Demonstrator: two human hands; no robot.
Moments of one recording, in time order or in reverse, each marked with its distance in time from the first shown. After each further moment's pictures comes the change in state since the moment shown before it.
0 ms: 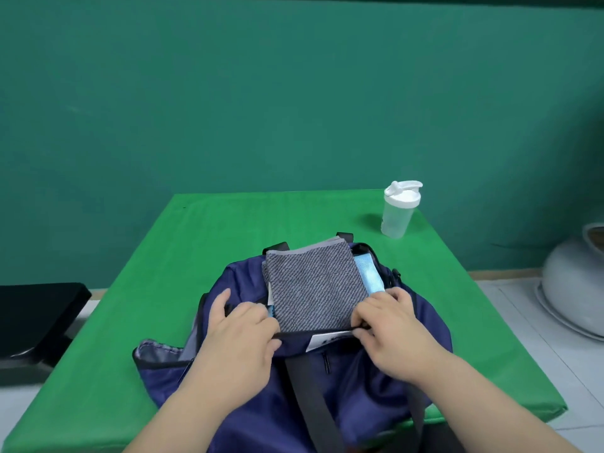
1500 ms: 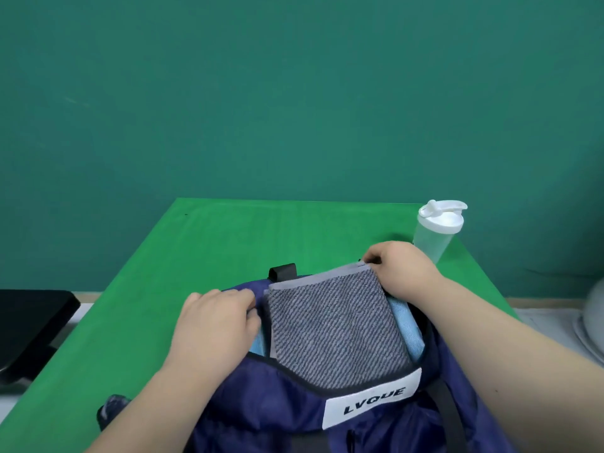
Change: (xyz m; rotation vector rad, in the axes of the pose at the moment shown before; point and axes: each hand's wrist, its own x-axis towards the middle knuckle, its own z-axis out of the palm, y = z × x) left_hand 0.090 -0.070 0.020 0.042 -0.152 -0.347; right_hand 0.194 0.063 -0.014 -0.006 -0.103 0.271
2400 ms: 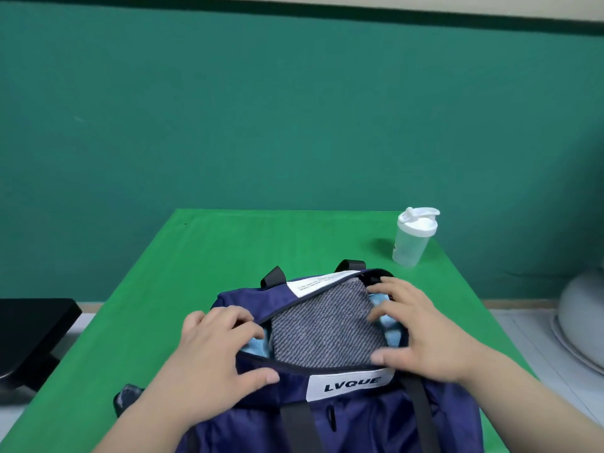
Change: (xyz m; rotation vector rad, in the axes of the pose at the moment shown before) left_hand -0.065 -0.010 -0.021 -0.278 -0.056 0.230; right_hand -0.134 0.027 -0.007 0.172 -0.025 -0.387
